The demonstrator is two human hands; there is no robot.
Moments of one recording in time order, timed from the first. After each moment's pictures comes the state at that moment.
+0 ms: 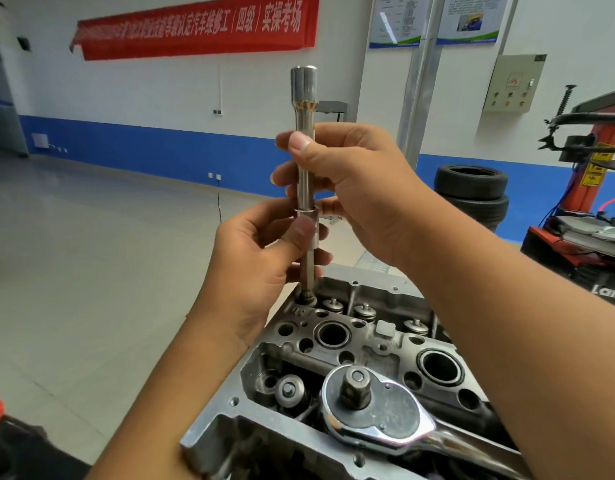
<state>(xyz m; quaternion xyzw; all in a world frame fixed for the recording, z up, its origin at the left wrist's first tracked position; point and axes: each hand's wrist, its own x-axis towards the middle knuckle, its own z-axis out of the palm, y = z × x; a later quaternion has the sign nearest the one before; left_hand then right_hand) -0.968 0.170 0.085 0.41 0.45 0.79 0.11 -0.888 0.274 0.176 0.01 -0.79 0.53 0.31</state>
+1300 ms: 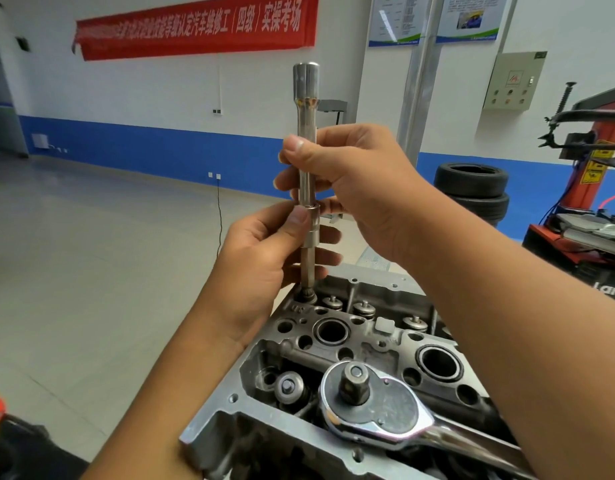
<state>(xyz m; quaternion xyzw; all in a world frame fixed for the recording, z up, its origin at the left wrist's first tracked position) -0.972 0.172 0.082 0.43 0.45 0.77 0.16 -0.886 0.274 0.176 -0.02 -0.81 0.49 0.32</state>
